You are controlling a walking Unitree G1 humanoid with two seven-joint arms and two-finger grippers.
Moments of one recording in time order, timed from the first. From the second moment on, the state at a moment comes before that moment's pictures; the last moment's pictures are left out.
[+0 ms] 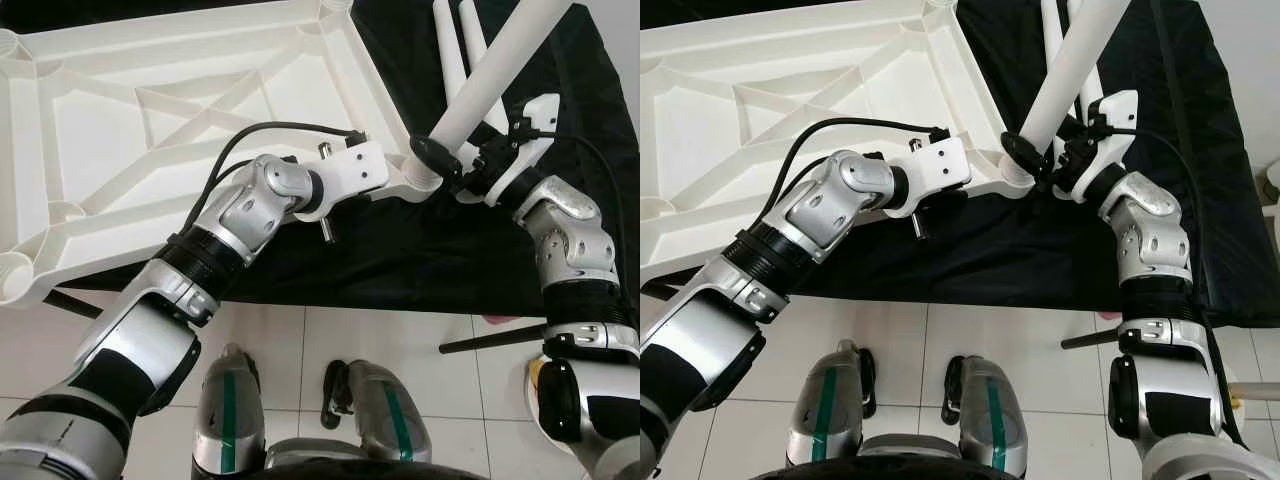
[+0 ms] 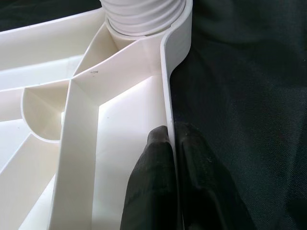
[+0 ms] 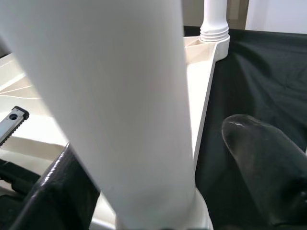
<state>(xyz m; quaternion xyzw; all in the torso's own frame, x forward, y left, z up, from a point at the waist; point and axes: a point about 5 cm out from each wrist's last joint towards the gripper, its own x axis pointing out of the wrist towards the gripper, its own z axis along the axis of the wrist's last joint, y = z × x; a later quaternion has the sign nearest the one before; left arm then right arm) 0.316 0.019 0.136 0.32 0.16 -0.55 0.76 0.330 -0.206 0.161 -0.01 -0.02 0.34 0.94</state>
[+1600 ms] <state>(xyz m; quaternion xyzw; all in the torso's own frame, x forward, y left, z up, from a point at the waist) 0.322 0.026 0.140 0.33 0.16 -0.54 0.76 0.326 -0.152 0.157 0.03 -0.05 0.10 0.99</state>
